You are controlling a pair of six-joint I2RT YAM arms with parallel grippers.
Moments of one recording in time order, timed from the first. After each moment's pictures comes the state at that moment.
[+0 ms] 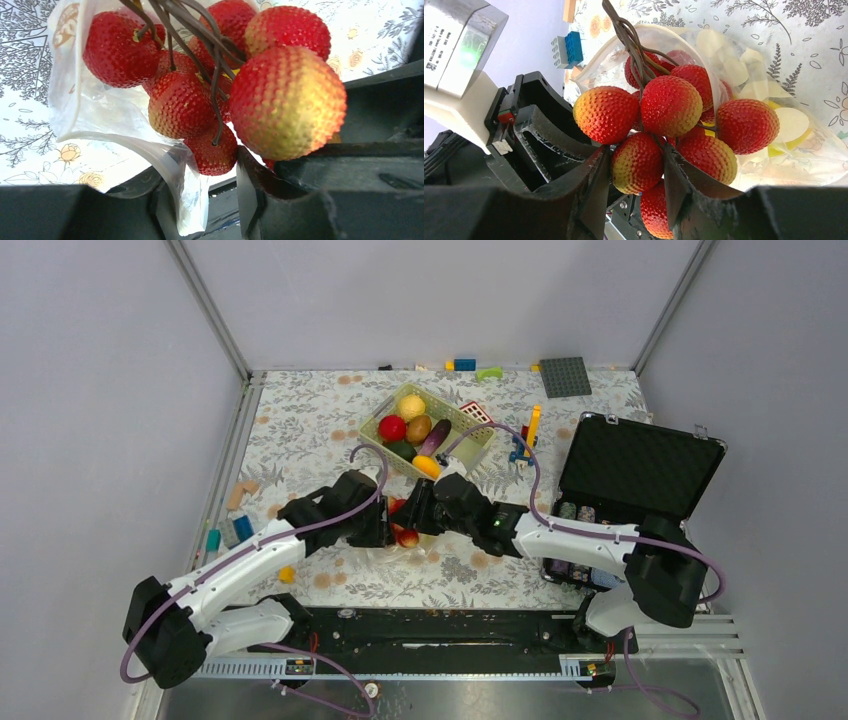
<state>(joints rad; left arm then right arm) -0.72 1.07 0.78 -0.67 0.03 -0.64 1.03 1.47 0.89 0.07 0.08 1.06</state>
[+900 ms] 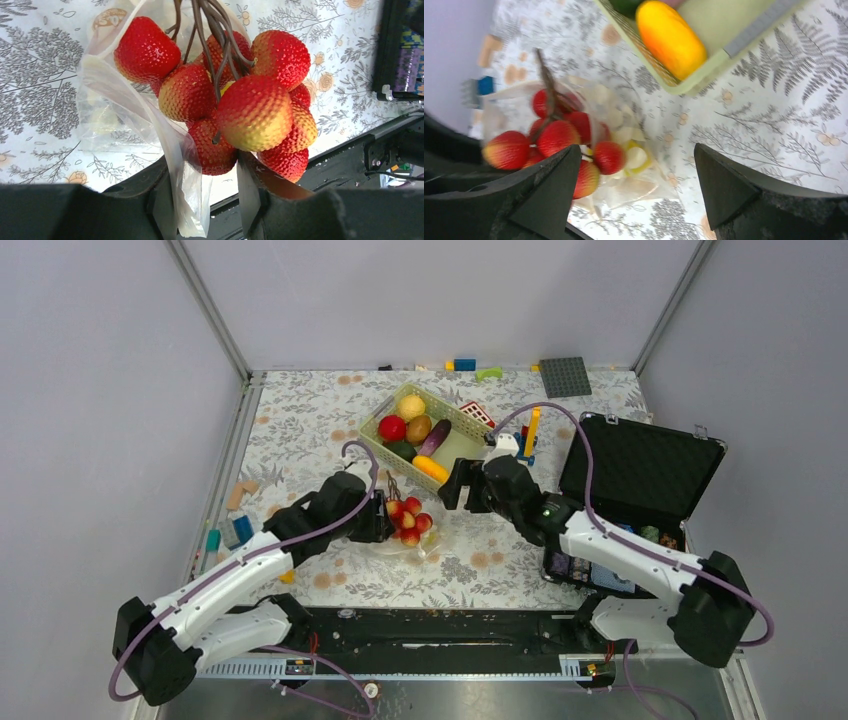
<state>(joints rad) -0.72 0.97 0.75 -0.58 -0.02 -0.59 0.84 1.19 0.81 -0.12 0.18 0.69</state>
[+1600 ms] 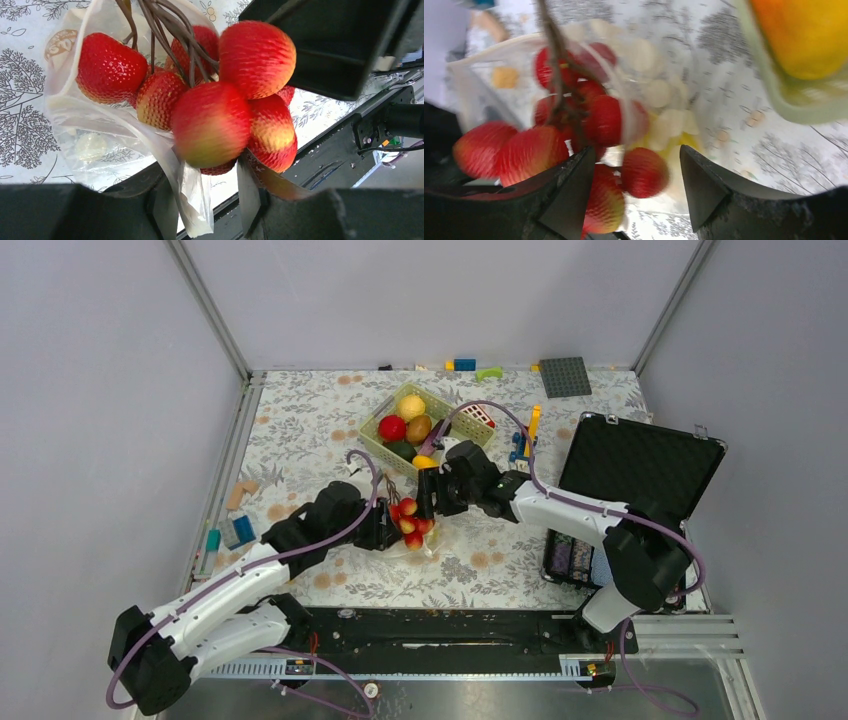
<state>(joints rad) -0.72 0.89 0.63 -0.41 0.10 -0.52 0.80 1.58 1.02 -0.20 -0.16 0.57</state>
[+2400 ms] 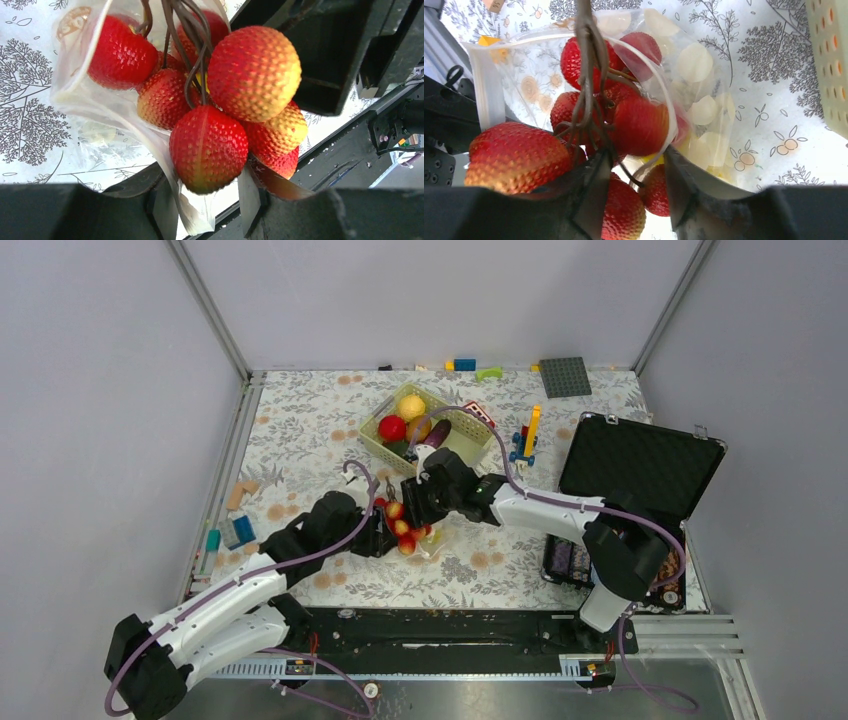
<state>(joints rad) -0.72 0.83 0.53 -0.36 0.09 -0.50 0.89 1.68 1.08 -0.15 -0.21 0.45</state>
